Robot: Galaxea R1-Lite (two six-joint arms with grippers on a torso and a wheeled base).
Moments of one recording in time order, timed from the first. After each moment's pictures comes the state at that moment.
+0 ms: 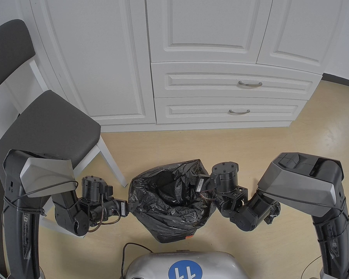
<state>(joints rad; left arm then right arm) -0.27 2.43 -0.66 -1.15 -0.10 -0.13 0.62 2.46 -1.07 -1.09 -0.43 0.43</state>
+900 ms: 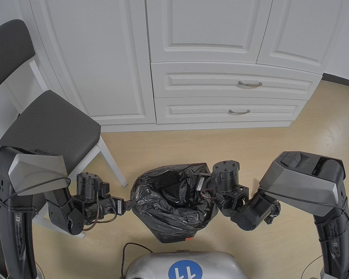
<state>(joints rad) -0.26 2.35 -0.62 -1.14 -0.10 -0.10 0.62 2.45 -1.07 -1.09 -0.43 0.43</state>
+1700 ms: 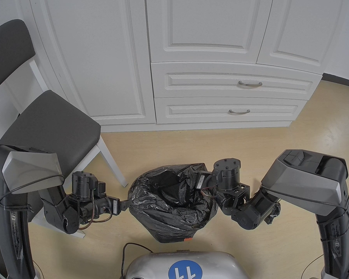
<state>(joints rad) -0.24 2.32 -0.59 -1.12 -0.10 -0.05 0.62 2.43 -1.06 -1.09 -0.43 0.43</state>
